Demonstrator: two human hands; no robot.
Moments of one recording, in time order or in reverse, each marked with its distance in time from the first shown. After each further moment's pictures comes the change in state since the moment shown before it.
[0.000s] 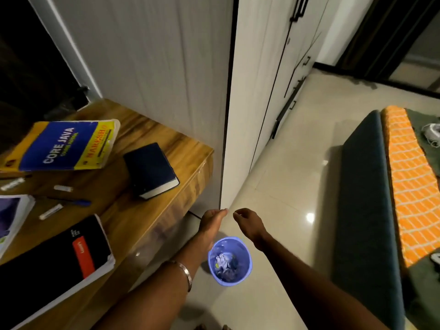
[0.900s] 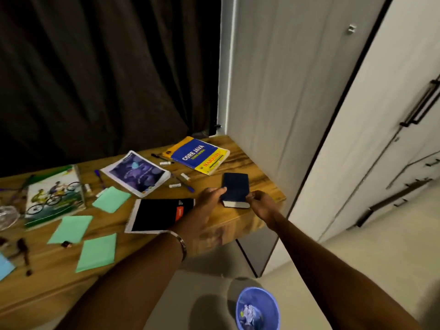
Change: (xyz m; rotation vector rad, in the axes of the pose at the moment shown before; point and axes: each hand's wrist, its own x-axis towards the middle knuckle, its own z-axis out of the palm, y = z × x) left_hand -0.173 0.106 -0.142 -0.236 0.444 0.283; right_hand -0.085 -0.209 0.003 -0.194 -0.320 -0.521
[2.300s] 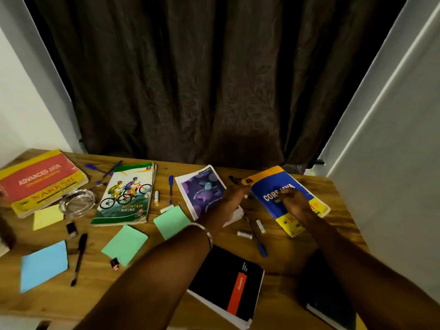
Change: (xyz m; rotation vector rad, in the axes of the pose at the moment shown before) left_hand 0.200 0.063 -0.187 -0.229 0.328 -0.123; right_hand 0.264 -0.169 0.174 -0.203 -0.212 -0.151
